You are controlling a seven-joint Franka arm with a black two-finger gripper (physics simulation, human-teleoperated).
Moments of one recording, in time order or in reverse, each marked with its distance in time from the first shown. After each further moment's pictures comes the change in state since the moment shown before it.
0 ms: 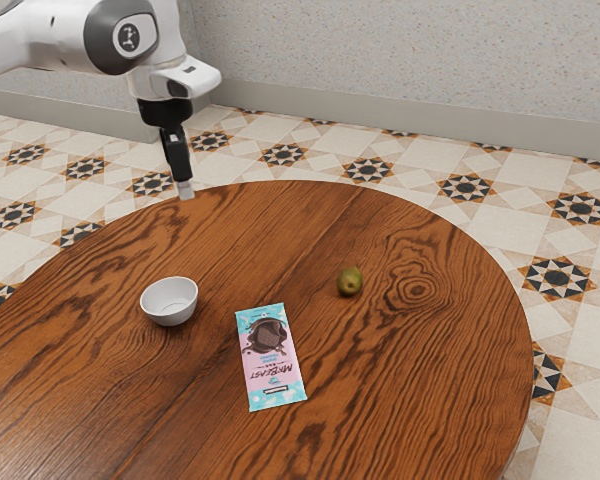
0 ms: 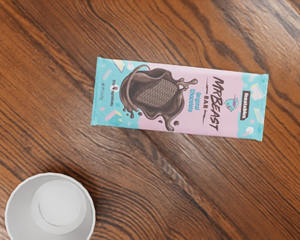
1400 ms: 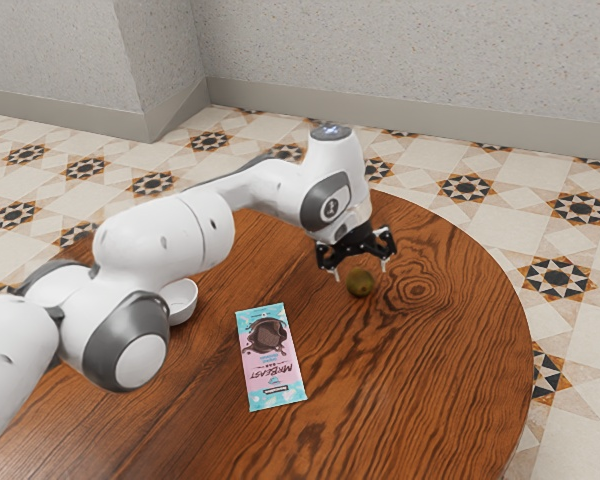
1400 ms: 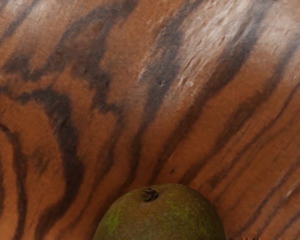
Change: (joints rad) arm -0.153 0.980 -0.049 0.772 -0.037 0.388 1.586
